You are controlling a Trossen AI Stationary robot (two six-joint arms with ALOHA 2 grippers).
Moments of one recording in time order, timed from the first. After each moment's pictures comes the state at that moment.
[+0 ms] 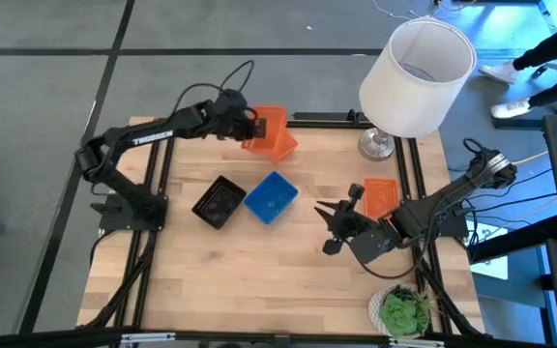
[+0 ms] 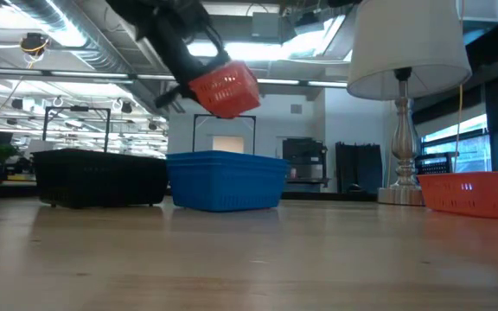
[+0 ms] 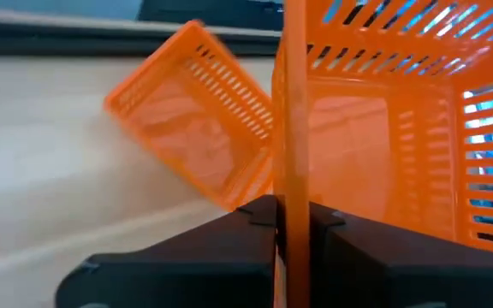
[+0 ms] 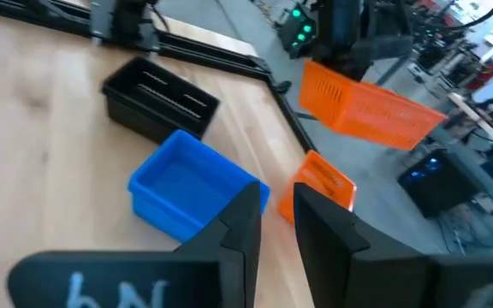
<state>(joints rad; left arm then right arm) 0.57 1.50 1.20 -0.41 0.00 -0.92 0.54 1.38 1.08 -0.39 1.03 0.12</state>
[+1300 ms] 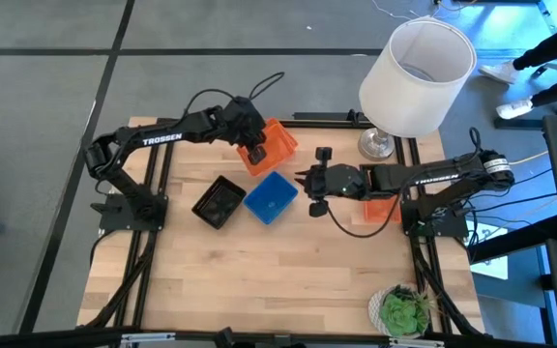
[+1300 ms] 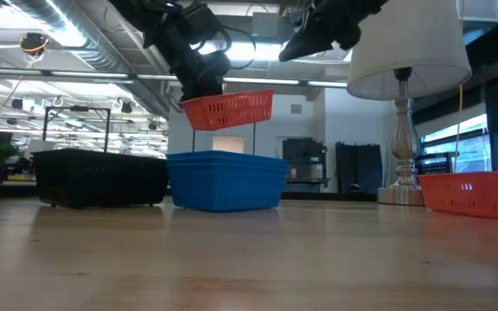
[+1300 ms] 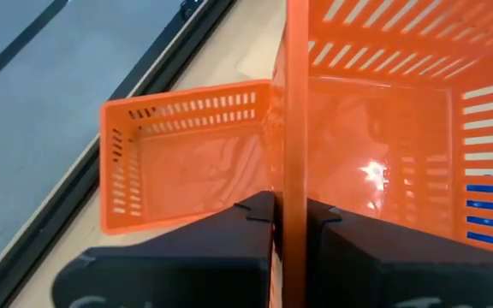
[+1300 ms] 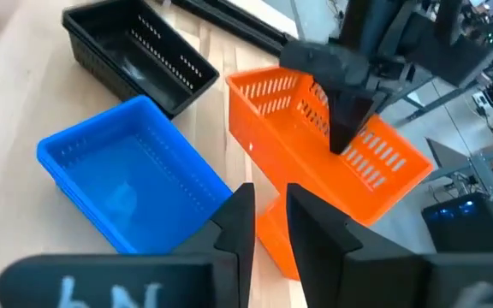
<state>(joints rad) 0.52 1.56 1.20 -0.37 0.02 -0.02 0.08 1.41 1.07 -0.22 0.45 -0.39</state>
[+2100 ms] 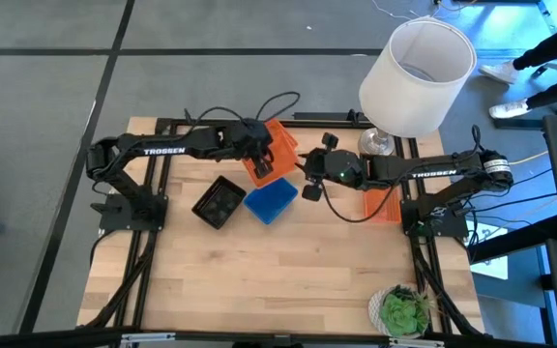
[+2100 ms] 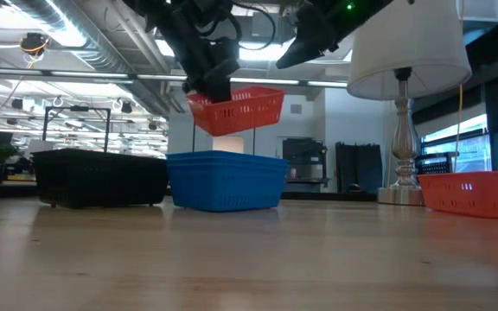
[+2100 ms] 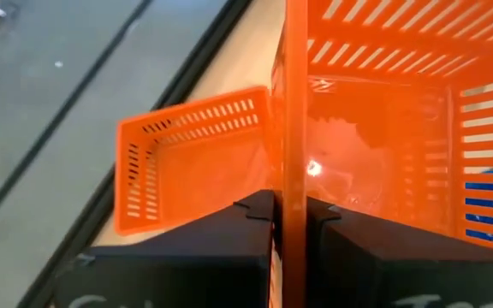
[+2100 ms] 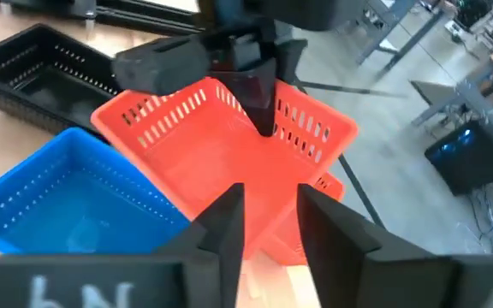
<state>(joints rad) 0.32 1.56 1.20 -0.37 -0.29 -0.01 -0.02 1.41 1.08 -0.17 0.48 -0.19</state>
